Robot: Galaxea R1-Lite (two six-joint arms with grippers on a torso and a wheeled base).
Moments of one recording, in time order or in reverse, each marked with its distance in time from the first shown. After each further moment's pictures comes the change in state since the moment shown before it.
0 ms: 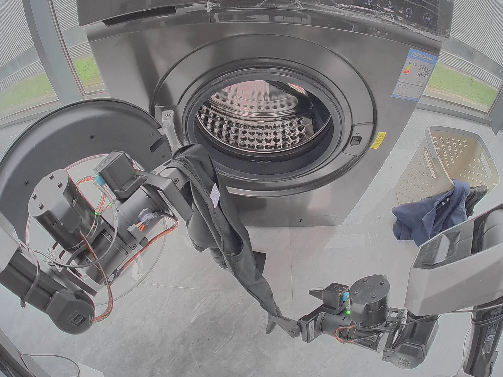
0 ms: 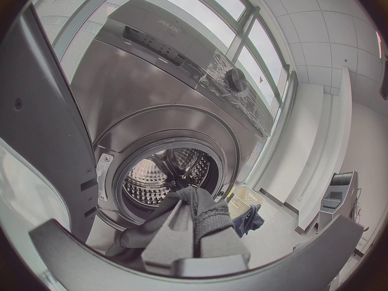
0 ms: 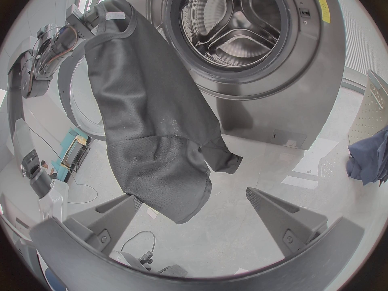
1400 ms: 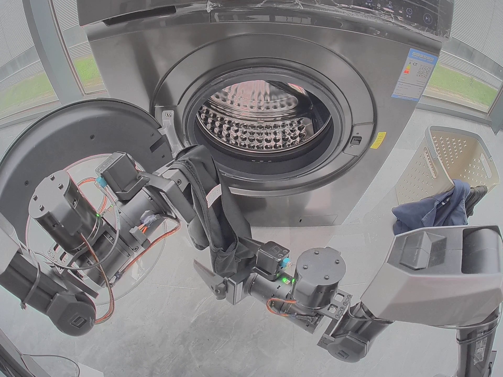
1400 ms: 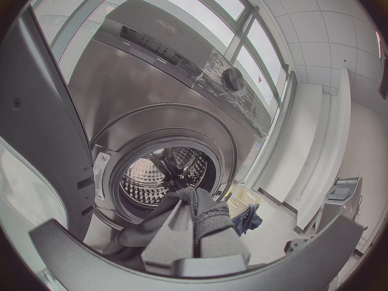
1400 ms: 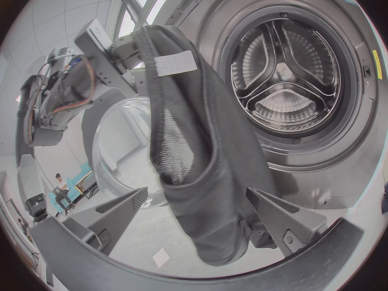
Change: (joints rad) left arm -0.016 -0.001 0.001 0.000 0.005 0.005; right arm 0.130 0.074 -0.508 -0.023 -0.001 -0.047
